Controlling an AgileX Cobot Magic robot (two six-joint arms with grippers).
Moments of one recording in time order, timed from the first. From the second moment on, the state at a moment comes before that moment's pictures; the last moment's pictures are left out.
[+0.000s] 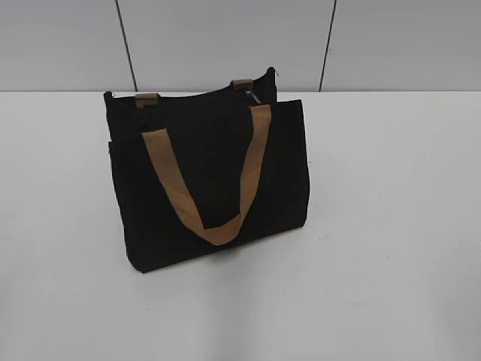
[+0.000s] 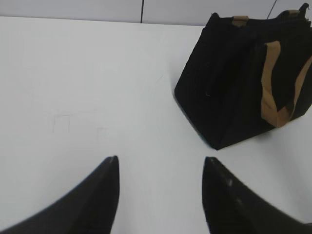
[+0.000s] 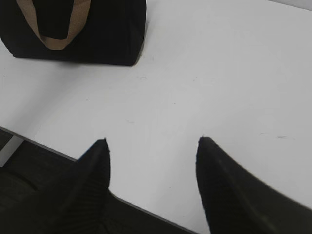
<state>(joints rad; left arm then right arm) -0.19 -0.01 -0.53 -0.05 1.06 0.01 0.23 -0.01 -0.49 0.18 1.10 -0.20</state>
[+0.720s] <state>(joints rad) -0.02 -0.01 -0.53 -0.05 1.06 0.01 0.01 -0.01 -0.49 0.24 1.09 -0.20</state>
